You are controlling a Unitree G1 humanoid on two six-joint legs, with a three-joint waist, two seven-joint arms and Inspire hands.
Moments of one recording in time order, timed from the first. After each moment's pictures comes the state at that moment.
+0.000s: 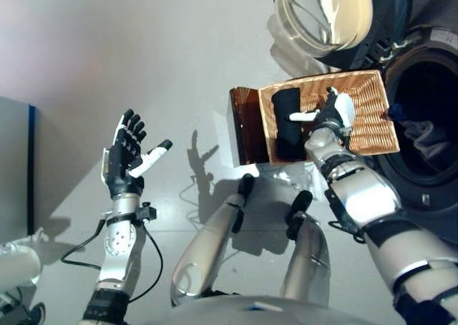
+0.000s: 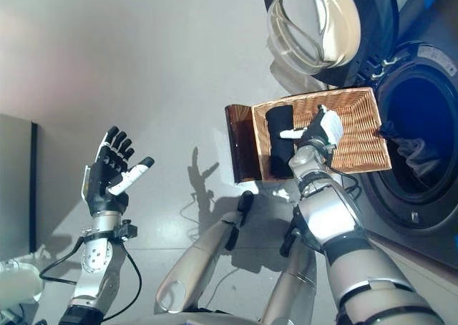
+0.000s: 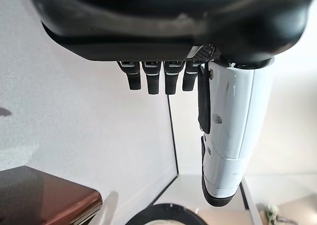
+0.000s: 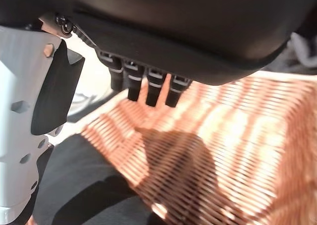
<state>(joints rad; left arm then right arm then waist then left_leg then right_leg) 0.11 0.28 -0.08 0.08 -0.38 -0.46 0.23 -1.11 -0.31 0.40 1.57 0.07 -0.04 -0.56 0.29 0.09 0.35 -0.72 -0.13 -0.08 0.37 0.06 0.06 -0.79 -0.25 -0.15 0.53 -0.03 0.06</state>
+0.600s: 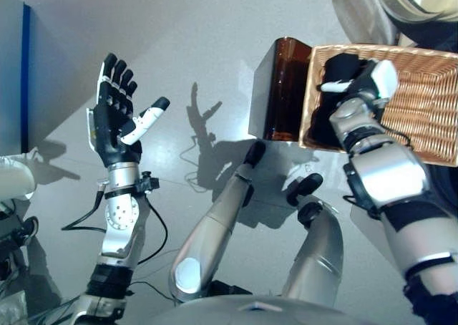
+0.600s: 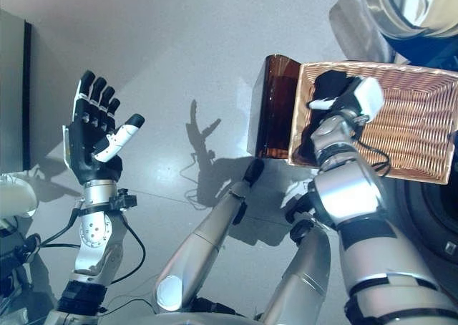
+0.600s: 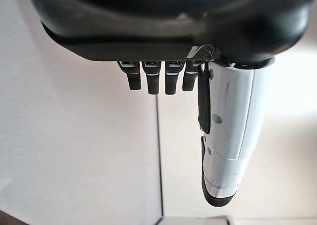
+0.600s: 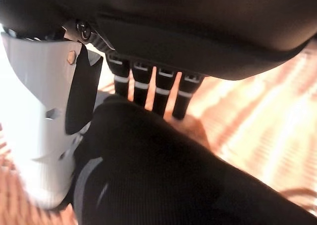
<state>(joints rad) -0.03 0.28 -0.09 -0.12 -0.34 -0.47 0.33 -1.31 -0.46 0.40 1.64 0.04 0.04 -0.56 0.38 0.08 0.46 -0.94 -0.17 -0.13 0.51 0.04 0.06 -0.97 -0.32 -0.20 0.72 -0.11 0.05</state>
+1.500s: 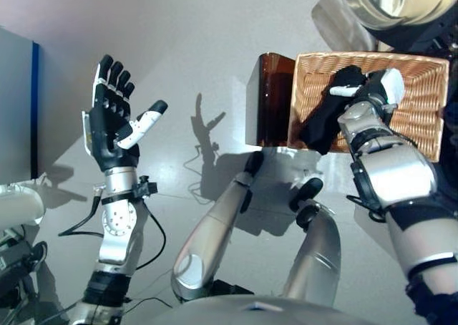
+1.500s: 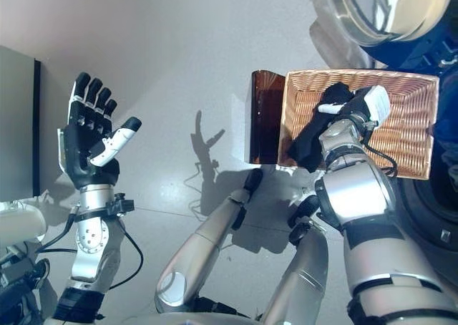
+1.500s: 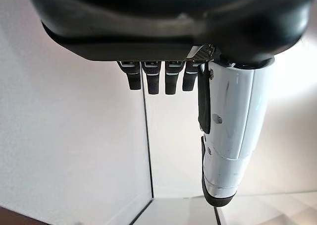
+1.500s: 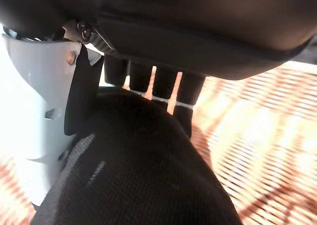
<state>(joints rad) 0.02 0.29 -0.09 -0.08 -0.37 -0.48 0.31 -1.23 -0.47 0.29 1.64 0.07 0.04 -0.55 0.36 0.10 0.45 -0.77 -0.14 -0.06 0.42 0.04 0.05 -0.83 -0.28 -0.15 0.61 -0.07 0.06</state>
